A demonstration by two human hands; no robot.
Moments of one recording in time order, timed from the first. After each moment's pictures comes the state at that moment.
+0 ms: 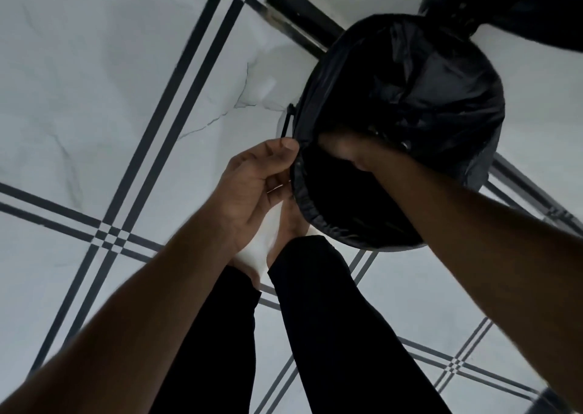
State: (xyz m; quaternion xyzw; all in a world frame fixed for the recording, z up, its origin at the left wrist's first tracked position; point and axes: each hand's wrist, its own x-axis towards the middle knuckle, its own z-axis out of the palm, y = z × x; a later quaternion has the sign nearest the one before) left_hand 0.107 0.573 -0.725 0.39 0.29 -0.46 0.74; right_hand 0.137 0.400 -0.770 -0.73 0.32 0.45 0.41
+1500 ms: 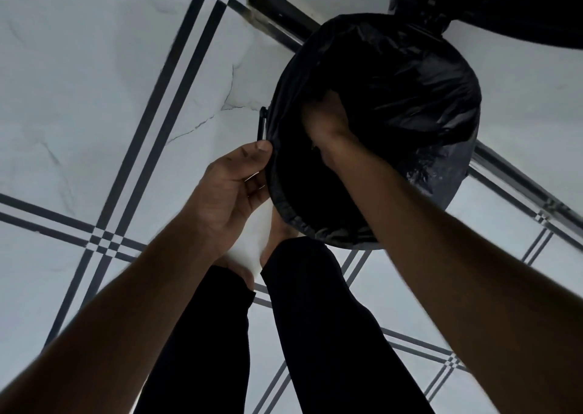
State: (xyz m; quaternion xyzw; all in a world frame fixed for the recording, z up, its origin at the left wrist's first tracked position) left_hand 0.107 0.567 -0.717 0.38 0.33 -0.43 0.75; right_hand 0.155 0.414 -0.765 -0.74 0.45 0.24 0.44
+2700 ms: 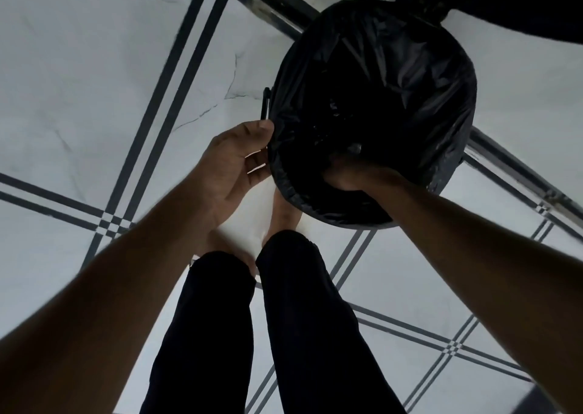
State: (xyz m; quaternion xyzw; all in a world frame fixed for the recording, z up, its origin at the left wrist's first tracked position) left_hand 0.113 0.566 -0.715 0.44 0.28 -0.46 0.72; right_hand 0.049 0.363 -0.810 -0.77 0.20 0.59 0.15
